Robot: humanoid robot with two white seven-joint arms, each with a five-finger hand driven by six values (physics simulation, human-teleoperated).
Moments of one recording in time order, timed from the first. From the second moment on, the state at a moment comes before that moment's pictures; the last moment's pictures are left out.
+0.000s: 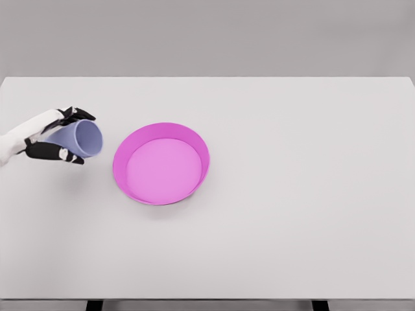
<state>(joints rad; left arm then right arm) -0.38 1.11 -0.64 -1.75 0.41 0.05 -0.15 -0.09 0.00 -0.32 0.30 -0.75 -0.19 0.61</state>
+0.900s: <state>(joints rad) -0.34 0.65 -0.66 -1.70 0.93 -0.18 -0.22 -0.09 0.00 -0.32 0.30 -0.75 -0.19 0.61</state>
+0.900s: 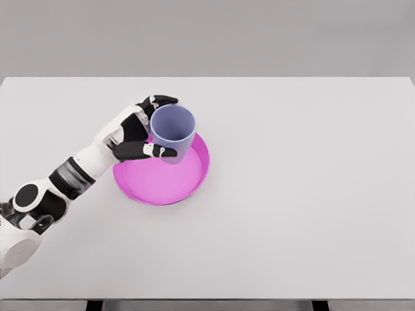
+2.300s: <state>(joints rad) -0.32 0.65 -0.67 -1.55 0.94 -0.15 -0.22 -0.09 0.00 -0.32 0.30 -0.75 -0.19 0.61</state>
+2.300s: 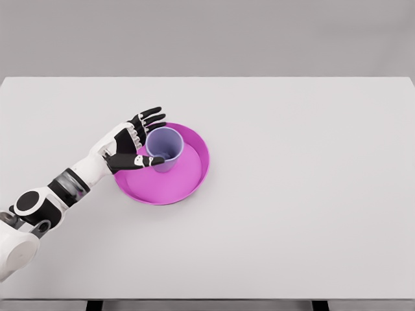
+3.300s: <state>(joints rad) -0.32 0.94 -0.48 -1.50 0.95 -0.18 -0.58 -0.09 0.00 -0.32 0.30 -0.75 -0.19 0.61</state>
